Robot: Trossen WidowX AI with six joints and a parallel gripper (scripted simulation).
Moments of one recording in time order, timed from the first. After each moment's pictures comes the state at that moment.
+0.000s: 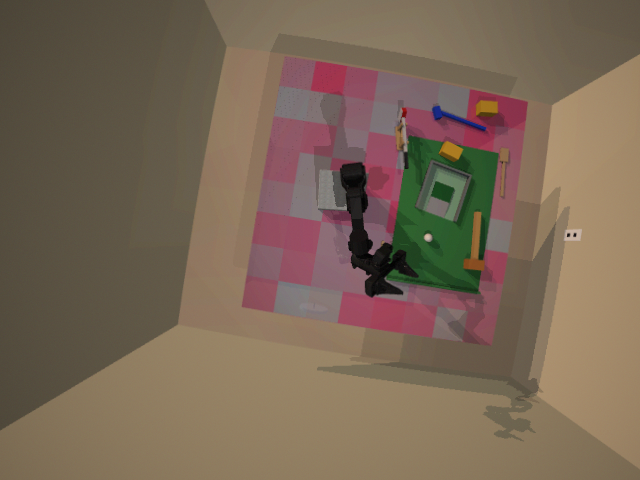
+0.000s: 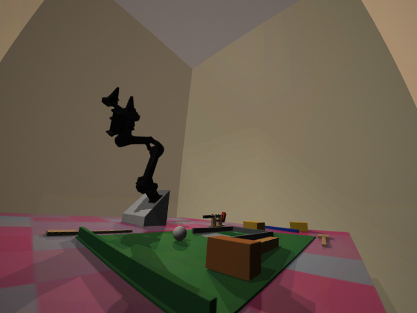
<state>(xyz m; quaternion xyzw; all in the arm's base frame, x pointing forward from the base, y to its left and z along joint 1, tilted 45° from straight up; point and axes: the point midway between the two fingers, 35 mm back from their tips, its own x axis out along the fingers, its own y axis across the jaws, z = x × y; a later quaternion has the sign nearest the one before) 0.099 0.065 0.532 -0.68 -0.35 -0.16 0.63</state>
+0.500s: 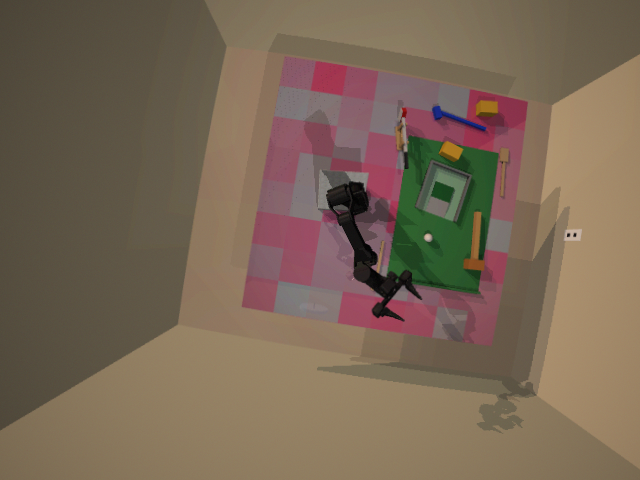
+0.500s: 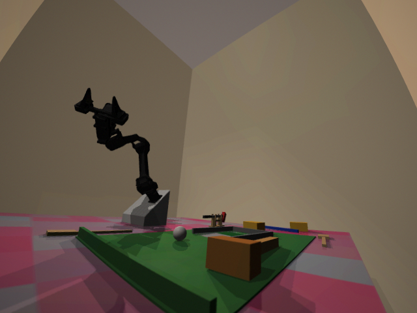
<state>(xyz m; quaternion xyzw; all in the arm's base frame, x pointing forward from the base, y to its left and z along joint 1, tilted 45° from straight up) 0.150 -0.055 0.540 -0.50 -0.34 -0.17 0.78</state>
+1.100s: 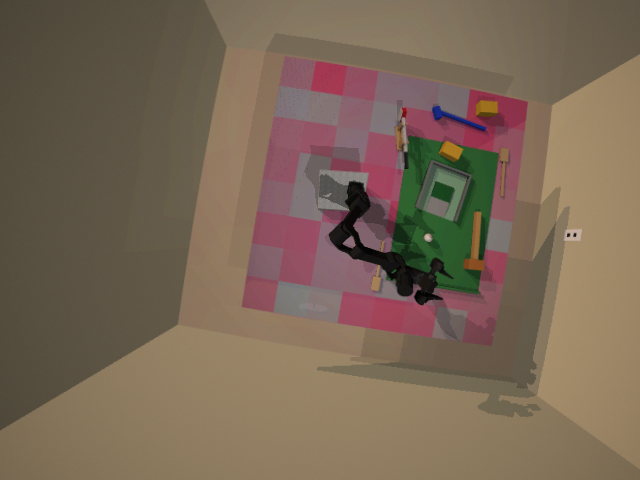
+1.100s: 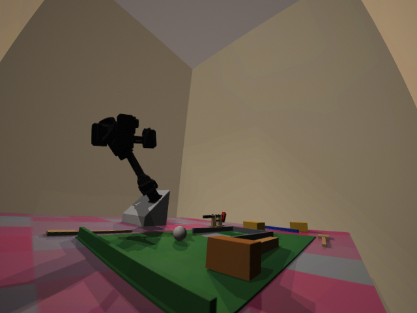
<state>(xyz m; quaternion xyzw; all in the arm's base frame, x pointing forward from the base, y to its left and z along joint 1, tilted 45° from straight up) 0.343 -0.128 0.406 -0.28 -0.10 -0.10 0.95</state>
